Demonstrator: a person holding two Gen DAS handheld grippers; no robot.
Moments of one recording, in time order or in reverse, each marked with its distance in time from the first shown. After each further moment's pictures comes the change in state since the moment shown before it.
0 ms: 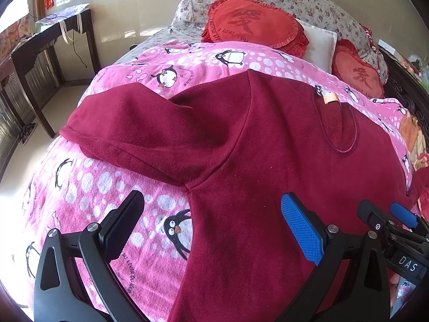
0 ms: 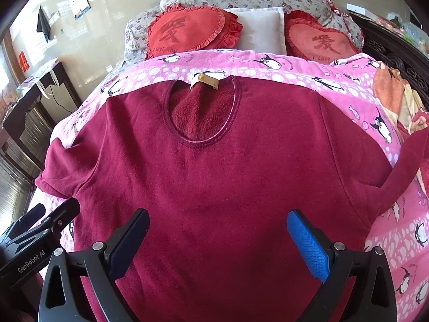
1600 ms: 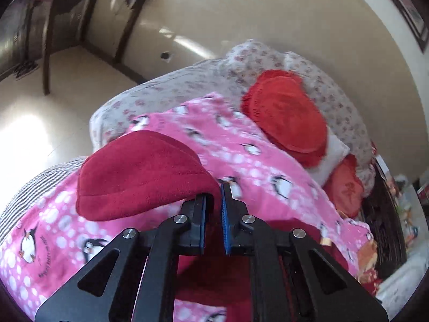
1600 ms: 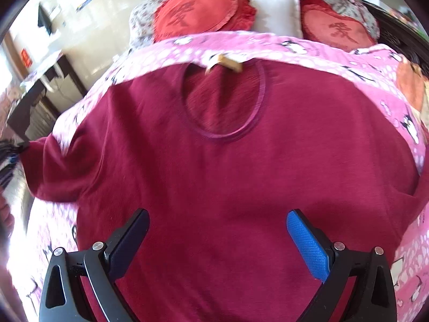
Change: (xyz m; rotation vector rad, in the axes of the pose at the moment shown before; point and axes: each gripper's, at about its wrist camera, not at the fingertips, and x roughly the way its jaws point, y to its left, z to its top) left arm -0.025 0.147 0.107 -0.412 -0.176 -0.234; right arm 0.026 0.004 0.012 0.034 0.049 0.060
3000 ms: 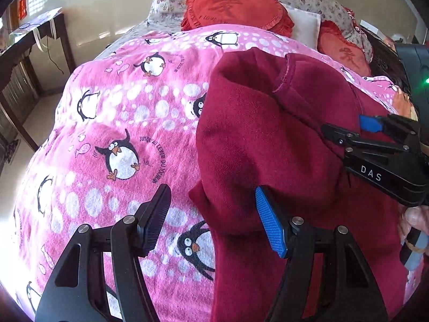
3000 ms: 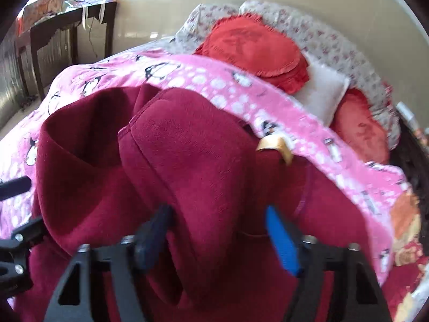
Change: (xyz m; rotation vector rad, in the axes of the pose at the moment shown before) left arm 0.059 -0.057 -0.160 0.503 0.258 0.142; right arm 0.049 0.071 0.043 -0.515 -0.061 -0.123
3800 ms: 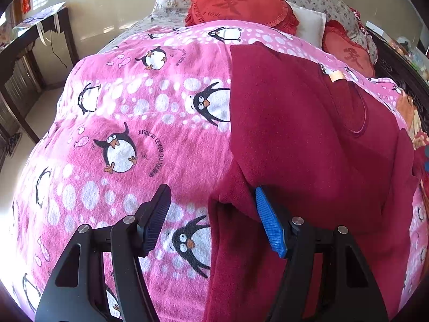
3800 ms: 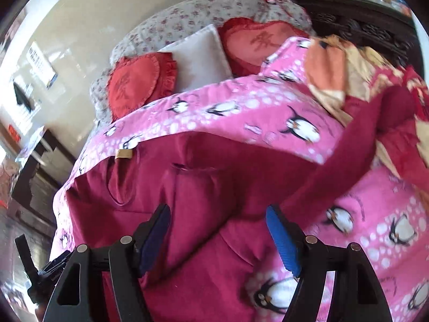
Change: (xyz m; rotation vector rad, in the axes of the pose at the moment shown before) left arm 0.004 -0.006 0.003 -0.020 0.019 0.013; right arm -0.105 -0.192 -0.119 0.693 -0.095 0.080
